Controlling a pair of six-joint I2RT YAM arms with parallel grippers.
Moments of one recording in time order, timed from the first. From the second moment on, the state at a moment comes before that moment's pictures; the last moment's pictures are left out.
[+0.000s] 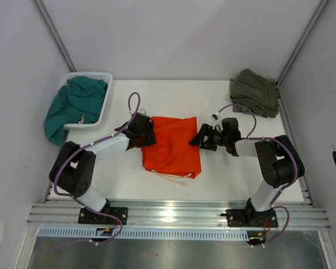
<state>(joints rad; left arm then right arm) -0.50 1.58 0.91 -0.25 -0.12 -0.64 0.29 1.71 0.71 0.35 -0.63 0.59</state>
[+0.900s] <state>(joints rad) -0.44 1.66 0.84 -0.02 -0.14 -0.65 0.35 1.87 0.72 0.55 -0.72 0.70</state>
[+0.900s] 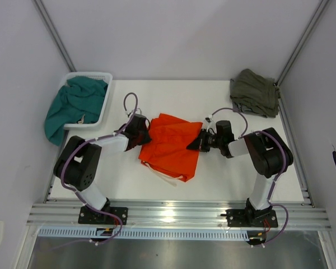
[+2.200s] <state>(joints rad) -0.37 1.35 0.75 -0.21 -0.03 -0.63 0.17 2.12 1.33 0.08 -0.62 0.56</state>
